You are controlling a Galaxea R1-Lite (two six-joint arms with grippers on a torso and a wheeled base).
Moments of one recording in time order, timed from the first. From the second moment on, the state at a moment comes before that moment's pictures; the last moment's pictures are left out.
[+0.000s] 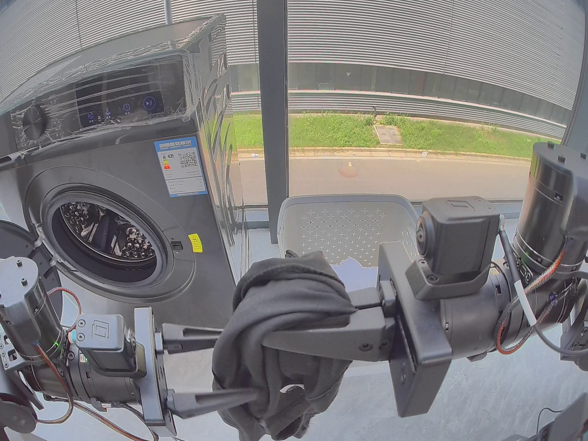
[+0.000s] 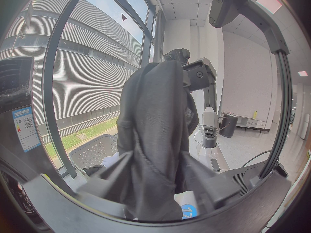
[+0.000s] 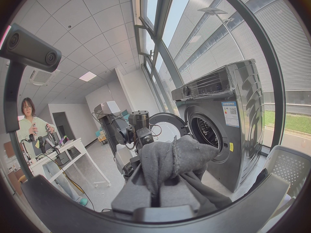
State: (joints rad) left arm -0.64 1.29 -0.31 -0.82 -0.59 0.20; right arm 0.98 1.54 -0.86 -0.60 0.52 0.15
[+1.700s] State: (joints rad) left arm -0.64 1.33 -0.35 -0.85 -0.60 0.20; right arm 1.05 1.55 -0.90 -0.60 0.52 0.15
